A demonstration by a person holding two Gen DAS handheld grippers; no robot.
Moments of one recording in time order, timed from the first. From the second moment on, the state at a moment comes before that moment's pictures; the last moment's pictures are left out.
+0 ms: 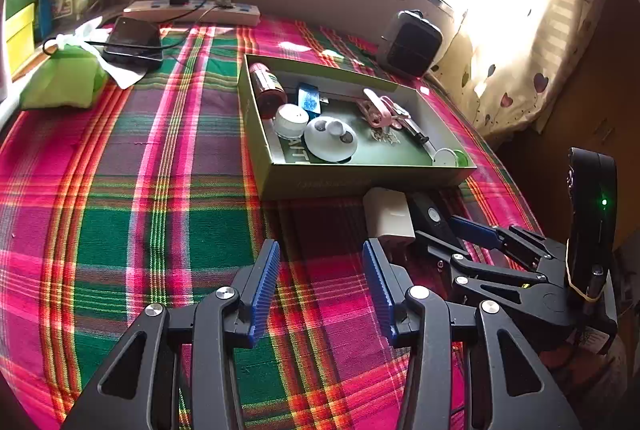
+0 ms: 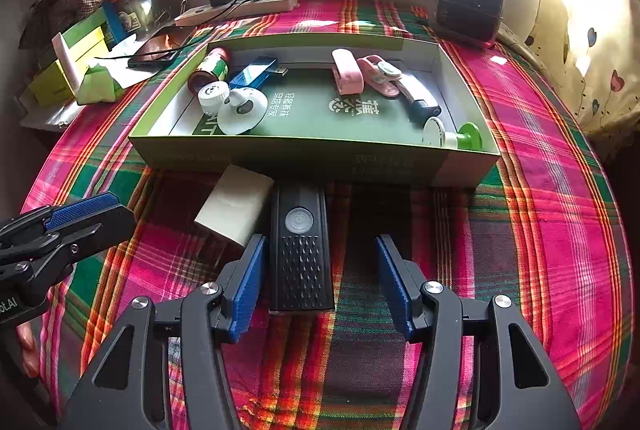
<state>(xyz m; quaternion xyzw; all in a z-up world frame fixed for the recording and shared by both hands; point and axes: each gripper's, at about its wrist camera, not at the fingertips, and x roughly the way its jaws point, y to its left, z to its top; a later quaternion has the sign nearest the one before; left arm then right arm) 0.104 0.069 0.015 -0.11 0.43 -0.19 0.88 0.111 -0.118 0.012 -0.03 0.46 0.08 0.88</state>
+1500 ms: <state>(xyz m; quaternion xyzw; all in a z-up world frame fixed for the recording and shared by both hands) 0.133 -0.033 0.007 0.02 0.45 -0.12 0.88 0.102 -0.210 0.013 -0.01 0.44 0.06 0.90</state>
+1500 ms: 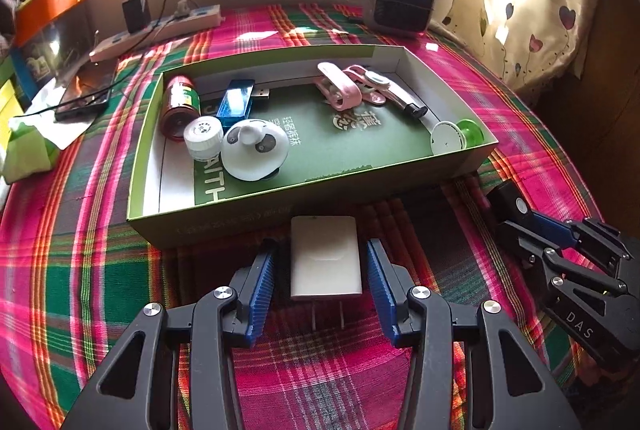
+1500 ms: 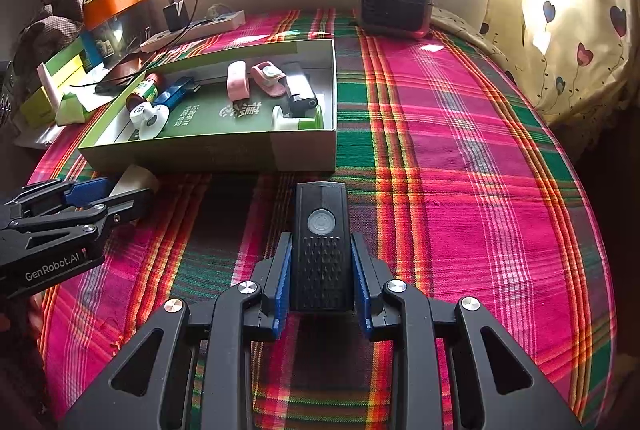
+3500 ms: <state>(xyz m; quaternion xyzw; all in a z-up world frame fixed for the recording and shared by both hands) 0.113 -0.002 0.046 -0.03 0.40 -0.12 0.91 0.101 -0.191 0.056 -0.03 0.39 0.10 0.91</state>
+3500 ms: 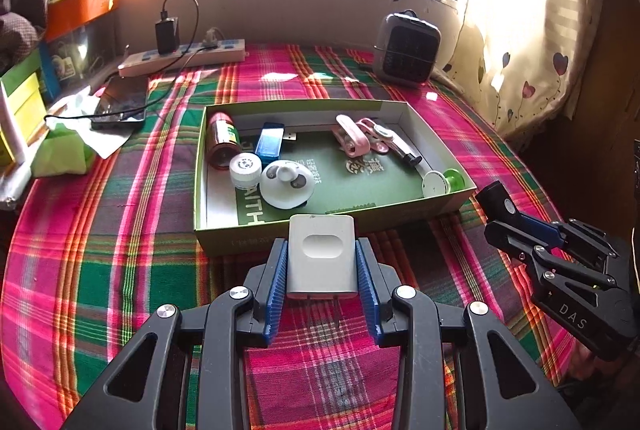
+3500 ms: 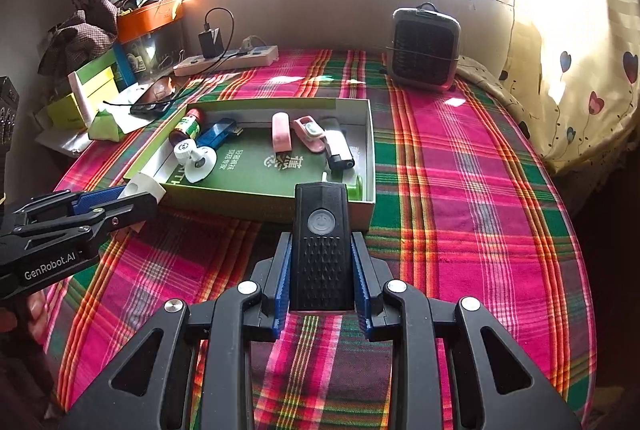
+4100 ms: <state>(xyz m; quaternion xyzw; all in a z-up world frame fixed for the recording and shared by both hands) 0.152 0.021 0.051 -0.05 0.40 -0.09 0.91 0.171 -0.161 0.061 -0.02 0.41 0.15 0.90</state>
